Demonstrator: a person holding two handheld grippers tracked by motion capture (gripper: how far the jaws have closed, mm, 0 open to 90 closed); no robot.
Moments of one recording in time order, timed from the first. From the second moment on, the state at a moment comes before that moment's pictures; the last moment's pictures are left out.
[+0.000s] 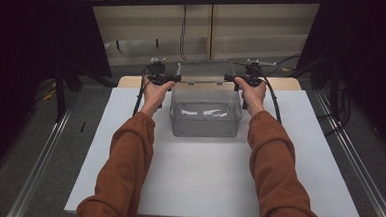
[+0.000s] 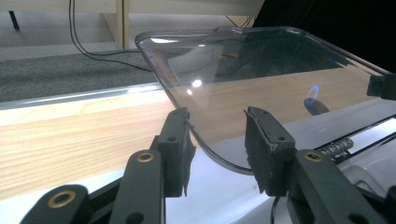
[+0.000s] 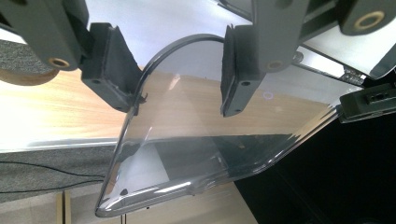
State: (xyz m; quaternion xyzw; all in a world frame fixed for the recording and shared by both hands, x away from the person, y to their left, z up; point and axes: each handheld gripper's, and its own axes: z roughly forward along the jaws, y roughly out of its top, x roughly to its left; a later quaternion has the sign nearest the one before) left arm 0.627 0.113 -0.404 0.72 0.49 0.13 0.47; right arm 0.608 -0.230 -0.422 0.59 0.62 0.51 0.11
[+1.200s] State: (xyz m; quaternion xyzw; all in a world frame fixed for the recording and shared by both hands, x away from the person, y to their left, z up) left arm 0.622 0.120 -0.395 0.72 0.44 0.21 0.50; right arm 0.590 -0.227 -0.408 0.52 0.64 0.51 0.24
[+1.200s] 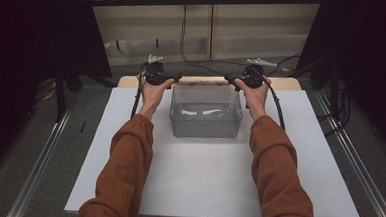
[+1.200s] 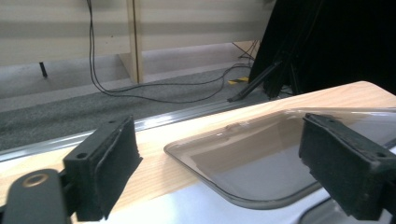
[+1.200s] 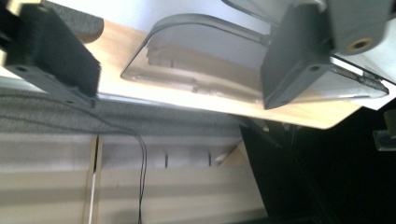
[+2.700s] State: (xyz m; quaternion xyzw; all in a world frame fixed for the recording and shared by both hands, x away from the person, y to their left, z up) left arm 0.533 0.138 -0.395 0.69 0.37 0.25 0.57; right arm 0.499 -0.239 -0.392 0.44 0.64 0.53 0.35
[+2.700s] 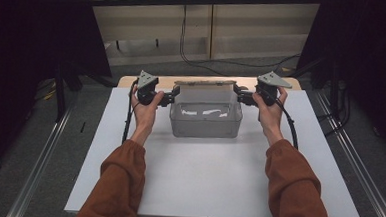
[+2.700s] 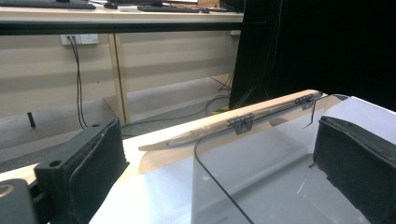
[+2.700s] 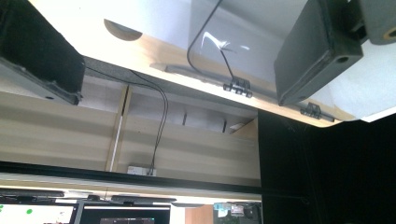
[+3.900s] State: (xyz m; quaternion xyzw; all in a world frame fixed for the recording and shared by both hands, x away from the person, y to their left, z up) left arm 0.450 0.163 -0.406 0.67 0.36 0.27 0.59; right arm 0.409 -0.252 -0.413 0.44 0.62 0.51 0.39
